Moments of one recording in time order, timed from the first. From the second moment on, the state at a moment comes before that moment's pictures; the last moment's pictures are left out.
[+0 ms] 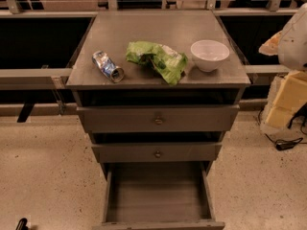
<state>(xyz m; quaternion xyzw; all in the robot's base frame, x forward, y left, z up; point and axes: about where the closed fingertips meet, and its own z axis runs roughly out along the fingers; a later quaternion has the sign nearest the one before) 0.438 -0.217 0.976 -0.60 0.78 -0.03 0.16</state>
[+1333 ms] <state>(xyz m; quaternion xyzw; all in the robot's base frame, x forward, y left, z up) 0.572 -0.066 0.967 -0.70 0.70 -0.03 0.18</state>
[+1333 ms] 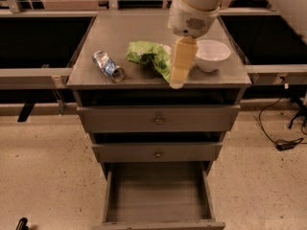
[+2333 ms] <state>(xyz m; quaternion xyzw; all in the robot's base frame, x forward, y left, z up) 0.638 0.069 0.917 -0.69 0.70 0.01 0.19</state>
